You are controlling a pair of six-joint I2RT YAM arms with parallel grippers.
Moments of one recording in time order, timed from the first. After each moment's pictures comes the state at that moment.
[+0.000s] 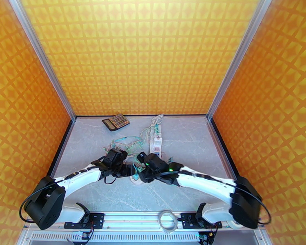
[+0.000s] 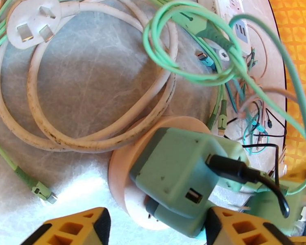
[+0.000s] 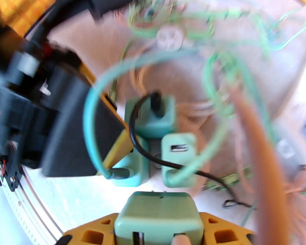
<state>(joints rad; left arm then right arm) -0.58 1.40 0.72 -0.32 0.39 -0.65 0.93 1.33 0.91 -0.47 0.02 0.26</state>
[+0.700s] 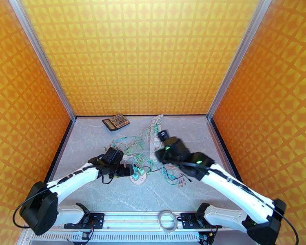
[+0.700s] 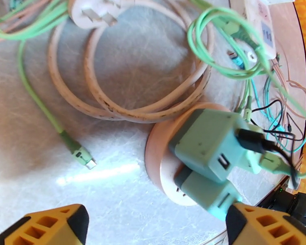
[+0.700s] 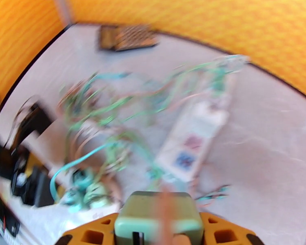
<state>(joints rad) -0.58 1.32 0.80 -0.58 0.26 -0.65 0.73 1.13 1.19 -0.76 0.29 0.24</state>
